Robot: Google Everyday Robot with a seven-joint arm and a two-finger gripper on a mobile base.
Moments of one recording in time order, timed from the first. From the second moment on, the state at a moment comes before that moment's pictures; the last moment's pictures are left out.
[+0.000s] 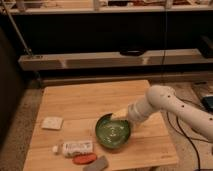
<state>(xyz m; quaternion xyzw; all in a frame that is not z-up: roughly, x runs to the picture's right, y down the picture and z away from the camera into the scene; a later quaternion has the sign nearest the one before) 0.100 0.174 0.738 -0.09 -0.39 -0.51 0.76</state>
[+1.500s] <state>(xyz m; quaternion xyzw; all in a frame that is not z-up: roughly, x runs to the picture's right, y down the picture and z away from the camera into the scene) 0.112 0.217 0.784 -0.10 -0.32 -0.49 0.81</state>
